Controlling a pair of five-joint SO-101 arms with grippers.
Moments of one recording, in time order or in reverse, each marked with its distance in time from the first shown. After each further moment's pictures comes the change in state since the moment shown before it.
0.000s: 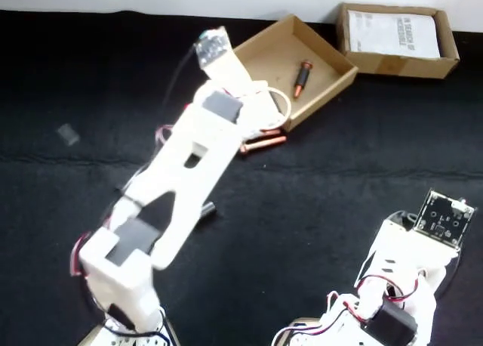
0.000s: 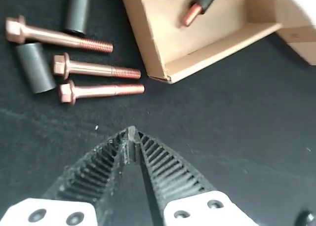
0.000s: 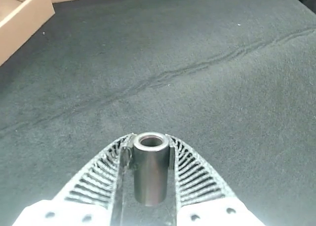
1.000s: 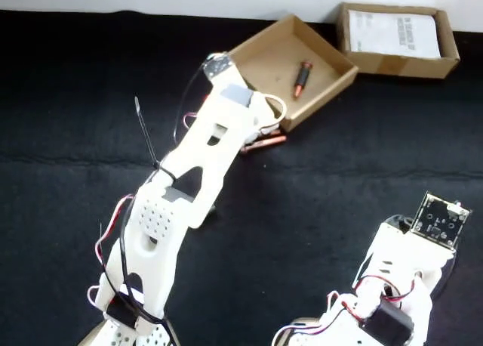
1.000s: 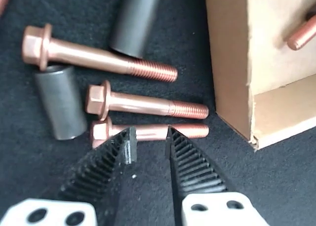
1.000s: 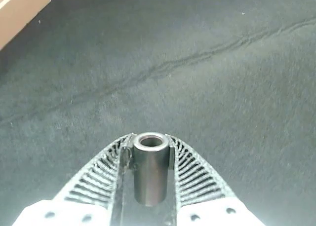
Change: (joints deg) left arm -3.3 30.5 -30.9 14.2 0.5; right arm 0.1 -2.1 3.2 0.0 0.0
